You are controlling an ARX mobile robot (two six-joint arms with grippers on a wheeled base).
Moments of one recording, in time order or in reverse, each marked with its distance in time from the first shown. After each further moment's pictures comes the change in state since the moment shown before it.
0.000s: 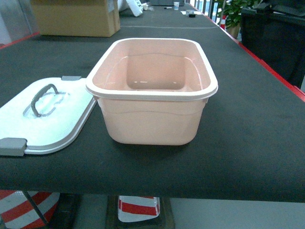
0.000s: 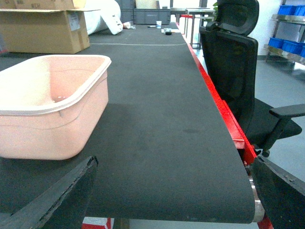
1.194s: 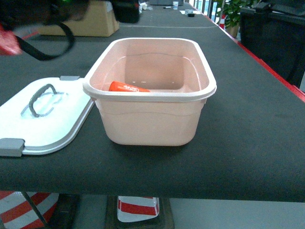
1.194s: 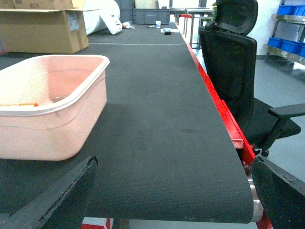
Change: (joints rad) left arm -0.260 1.767 1.036 0.781 0.068 0.034; right arm 0.000 0.000 0.000 0.000 0.000 0.000
